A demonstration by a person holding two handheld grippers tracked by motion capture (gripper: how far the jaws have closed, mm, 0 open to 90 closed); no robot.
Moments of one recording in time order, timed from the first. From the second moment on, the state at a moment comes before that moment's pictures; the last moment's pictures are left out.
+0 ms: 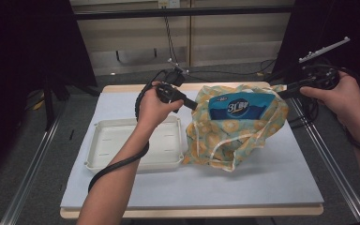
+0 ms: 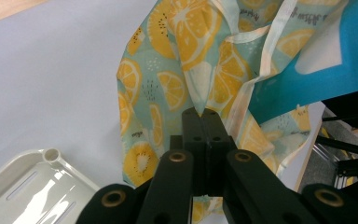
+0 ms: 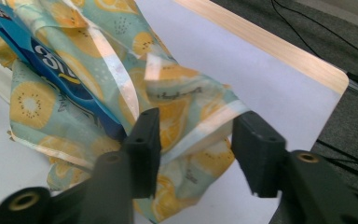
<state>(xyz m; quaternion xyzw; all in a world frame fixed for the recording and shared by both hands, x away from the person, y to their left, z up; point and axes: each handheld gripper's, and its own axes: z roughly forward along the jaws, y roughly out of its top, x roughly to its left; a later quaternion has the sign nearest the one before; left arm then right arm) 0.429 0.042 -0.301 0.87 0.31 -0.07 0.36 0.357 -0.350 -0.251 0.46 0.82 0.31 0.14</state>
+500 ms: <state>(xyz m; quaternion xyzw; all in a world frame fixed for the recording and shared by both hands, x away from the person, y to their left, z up) 0.427 0.046 -0.299 0.87 0.32 -0.07 0.37 0.353 -0.360 -0.258 0.47 0.82 0.30 0.13</state>
